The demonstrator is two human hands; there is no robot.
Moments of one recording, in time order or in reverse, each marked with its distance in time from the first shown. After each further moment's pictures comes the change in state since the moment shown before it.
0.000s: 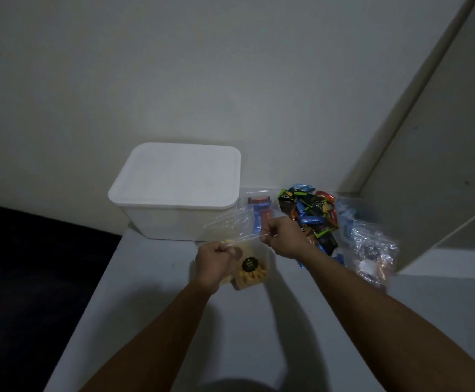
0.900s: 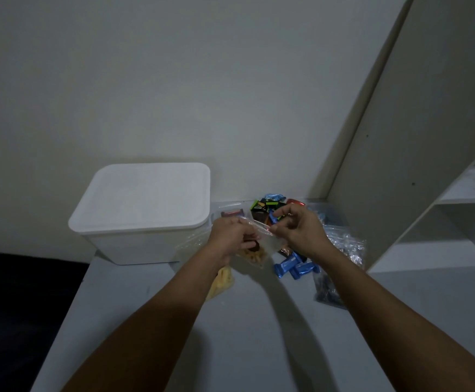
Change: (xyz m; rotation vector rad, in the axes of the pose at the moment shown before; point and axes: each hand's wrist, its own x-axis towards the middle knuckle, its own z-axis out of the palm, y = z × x) left_hand -0.006 0.105 0.062 -0.218 -0.366 0.035; right_hand -0.040 0.013 -0.078 0.367 0.307 0.000
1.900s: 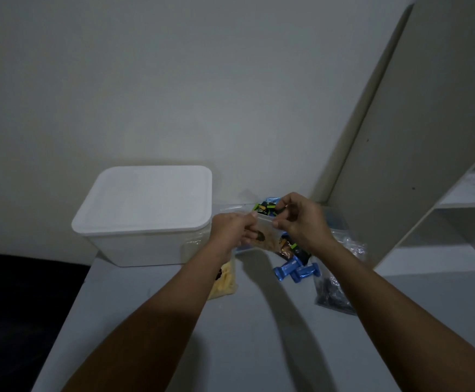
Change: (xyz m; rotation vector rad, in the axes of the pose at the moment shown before) left_hand -0.002 0.015 0.000 0.074 0.075 0.053; right_hand 0.005 -0.021 -0.007 -0.099 0.062 -0.100
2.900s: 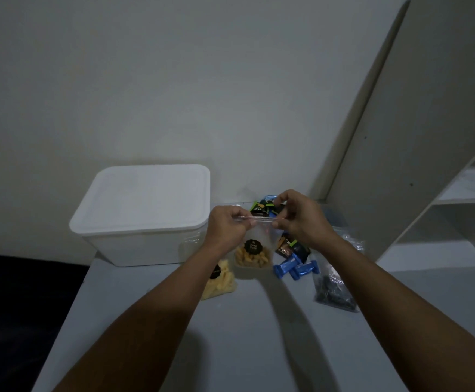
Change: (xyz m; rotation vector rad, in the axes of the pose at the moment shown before) left_hand 0.006 -0.006 -0.003 0.361 0.085 0.410; right_hand 0.005 0.002 -0.005 -0.109 -0.086 -0.024
